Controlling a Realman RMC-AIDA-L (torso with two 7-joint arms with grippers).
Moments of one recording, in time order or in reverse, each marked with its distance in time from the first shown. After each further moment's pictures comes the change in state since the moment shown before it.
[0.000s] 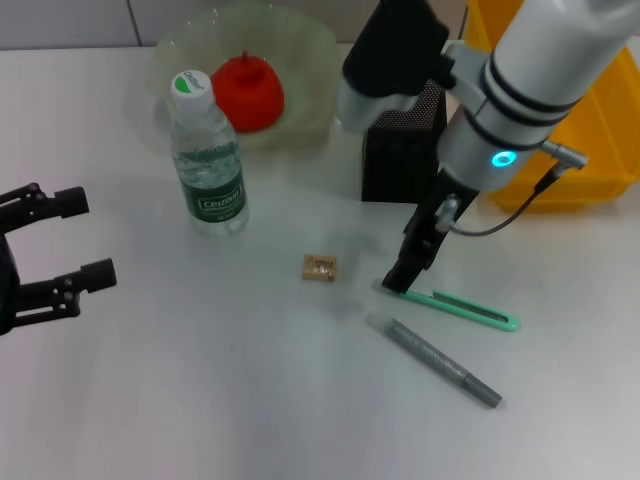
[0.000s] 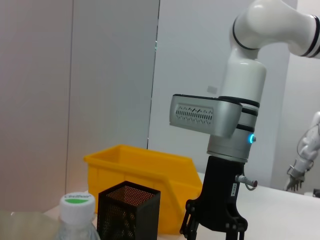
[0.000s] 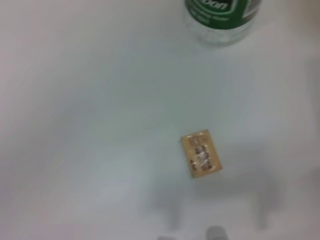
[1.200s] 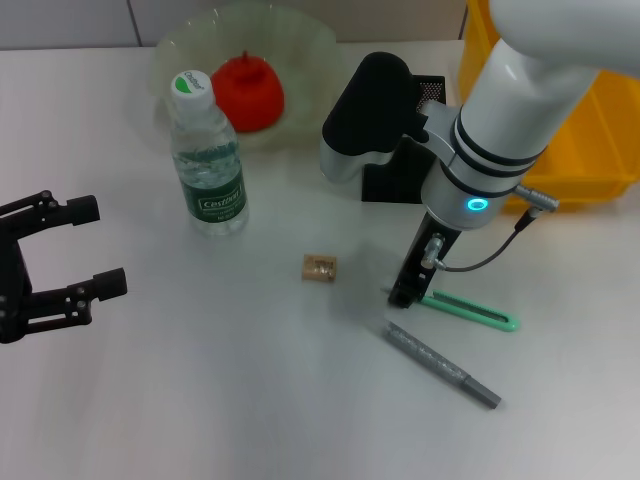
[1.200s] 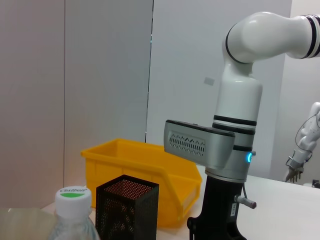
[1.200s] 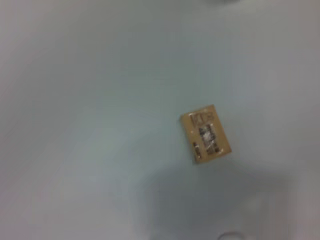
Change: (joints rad) left arm -0.008 -0.013 -0.006 -0.003 0.036 -0.008 0.037; right arm 0.035 0.002 -0.186 0.175 0.079 0.155 0.077
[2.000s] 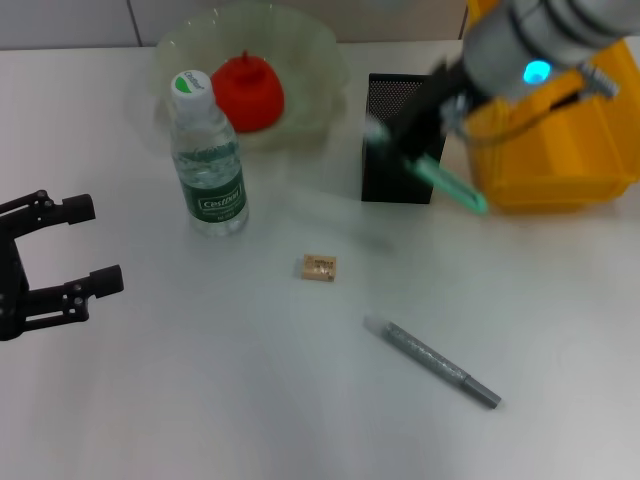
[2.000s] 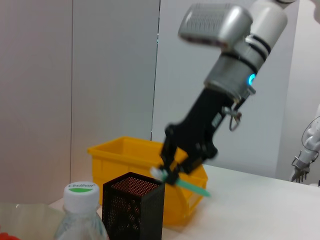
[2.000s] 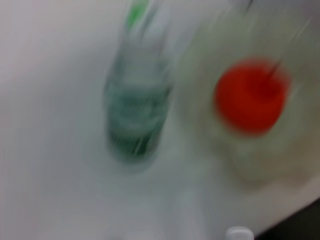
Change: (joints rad) left arm 0.003 0.003 -0.003 -0.009 0.000 -0.014 0.001; right arm -0.229 -0.011 0.312 -0.674 -0.115 -0.112 -0.025
